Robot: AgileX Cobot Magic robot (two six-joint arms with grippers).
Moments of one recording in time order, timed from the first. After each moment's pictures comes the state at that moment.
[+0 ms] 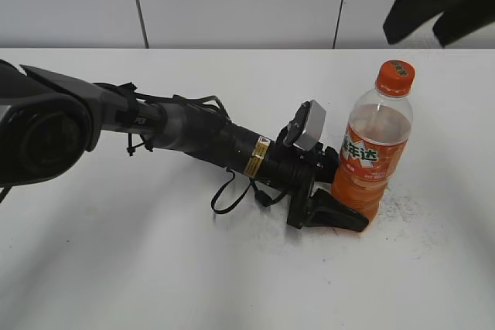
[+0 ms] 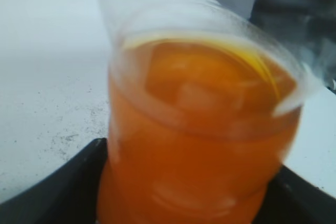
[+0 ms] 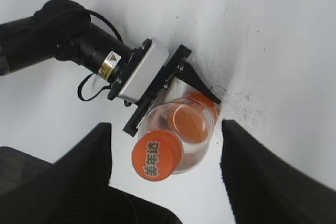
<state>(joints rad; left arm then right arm) -0.64 2.63 -1.75 1.56 -1.21 -0.86 0.30 1.51 -1.47 0.27 1.21 -0.01</state>
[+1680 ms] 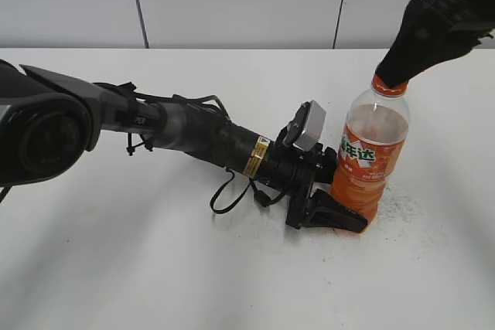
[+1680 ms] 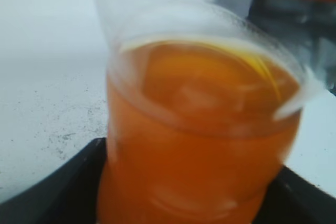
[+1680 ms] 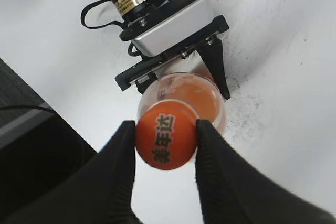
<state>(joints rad) -0.64 2.63 -1.75 1.57 -1.21 -0.86 0.30 1.53 -1.37 0.35 1.21 -0.59</state>
